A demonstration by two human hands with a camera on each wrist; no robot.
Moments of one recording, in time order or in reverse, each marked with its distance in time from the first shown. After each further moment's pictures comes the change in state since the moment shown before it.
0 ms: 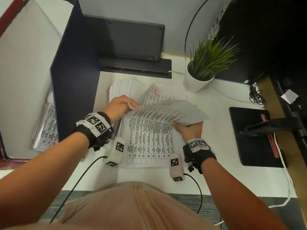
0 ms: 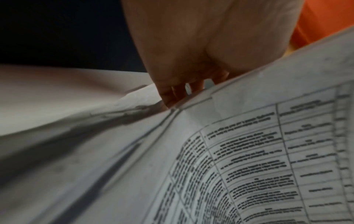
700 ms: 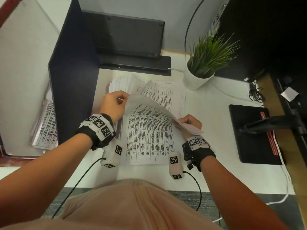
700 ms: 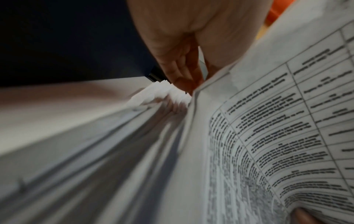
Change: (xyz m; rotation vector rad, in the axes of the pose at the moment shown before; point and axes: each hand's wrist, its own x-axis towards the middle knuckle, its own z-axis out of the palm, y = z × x) left_hand -0.009 -0.003 0.004 0.144 0.302 0.142; right_hand 0.007 0.003 -0.007 0.074 -0.125 0.122
